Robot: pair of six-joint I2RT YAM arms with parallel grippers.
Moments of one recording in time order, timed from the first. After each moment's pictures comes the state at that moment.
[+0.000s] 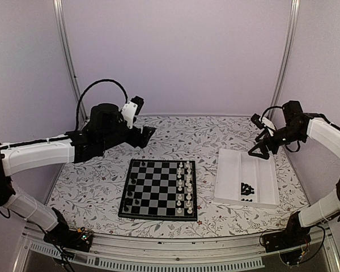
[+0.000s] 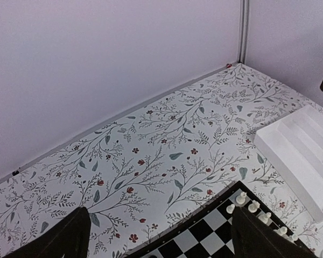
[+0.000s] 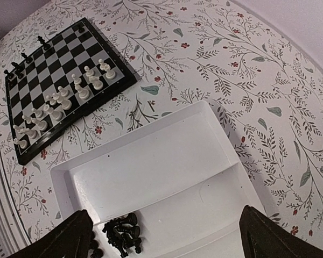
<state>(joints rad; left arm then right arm) -0.75 1.38 0.97 0.11 -0.21 0.03 0.04 1.38 1.10 -0.78 -0.62 -0.72</state>
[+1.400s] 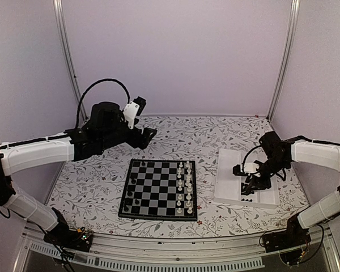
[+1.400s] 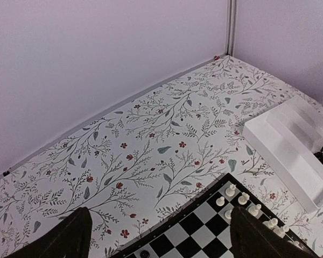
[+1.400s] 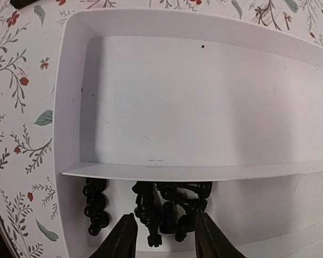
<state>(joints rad) -0.75 1.39 0.99 0.04 -0.15 0.03 0.29 1.36 0.77 -0.73 -0.34 -1.08</state>
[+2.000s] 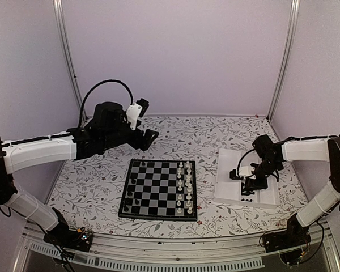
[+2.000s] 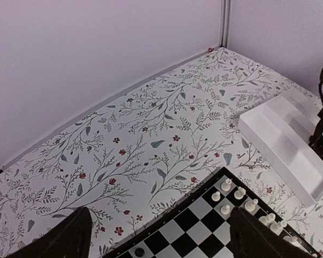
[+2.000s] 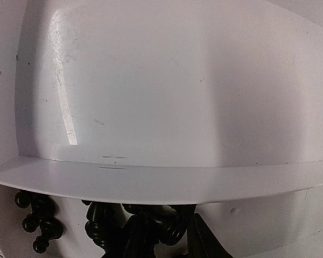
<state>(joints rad) -0.75 1.42 1.02 0.01 -0.12 0.03 0.32 1.52 0.77 -0.61 -0.18 -1.11</state>
